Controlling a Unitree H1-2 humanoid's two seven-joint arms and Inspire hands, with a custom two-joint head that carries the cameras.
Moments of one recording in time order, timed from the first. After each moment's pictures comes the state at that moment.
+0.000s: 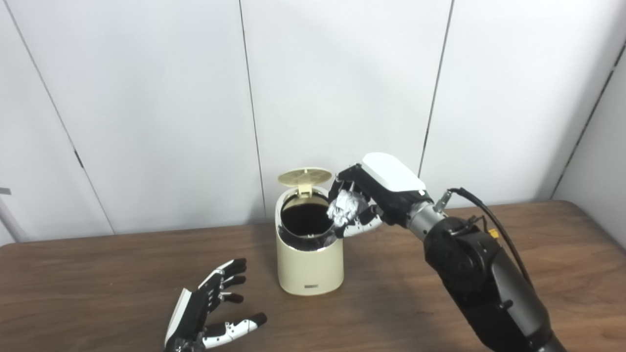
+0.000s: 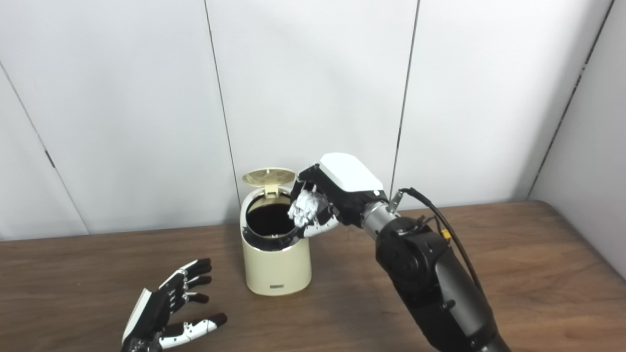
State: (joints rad) left arm -0.19 0.12 -0.06 0.12 0.12 -0.18 -0.10; right arm -0.66 -0.34 0.27 -0.17 -0.77 0.27 0.40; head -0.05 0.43
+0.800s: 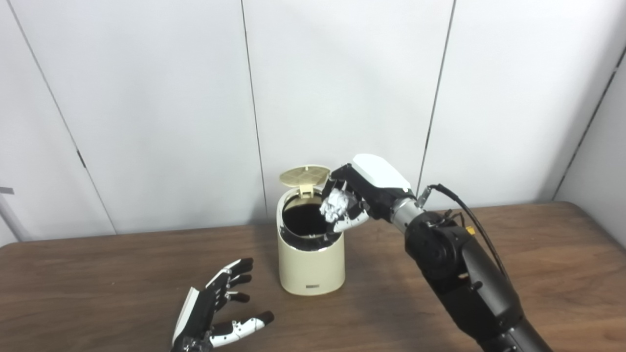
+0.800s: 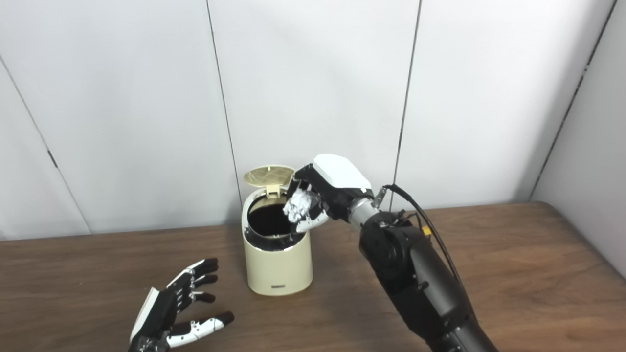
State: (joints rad) left arm -0.19 0.11 -0.07 0.12 0.14 -0.18 -0.09; right arm -0.72 -0.28 0.29 0.04 -0.77 0.24 0.30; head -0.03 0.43
